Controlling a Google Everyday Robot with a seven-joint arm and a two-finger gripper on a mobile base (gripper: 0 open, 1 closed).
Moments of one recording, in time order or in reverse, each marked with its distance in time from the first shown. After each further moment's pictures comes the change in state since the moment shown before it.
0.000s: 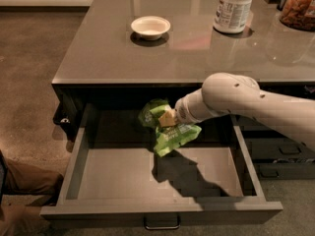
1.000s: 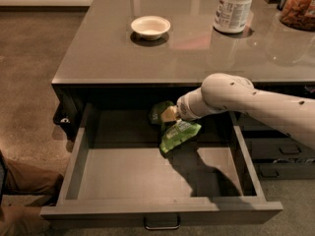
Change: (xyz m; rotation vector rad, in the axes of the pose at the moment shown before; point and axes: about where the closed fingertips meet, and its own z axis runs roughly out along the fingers) arm -0.012 -0.033 0.036 0.008 -0.016 0.037
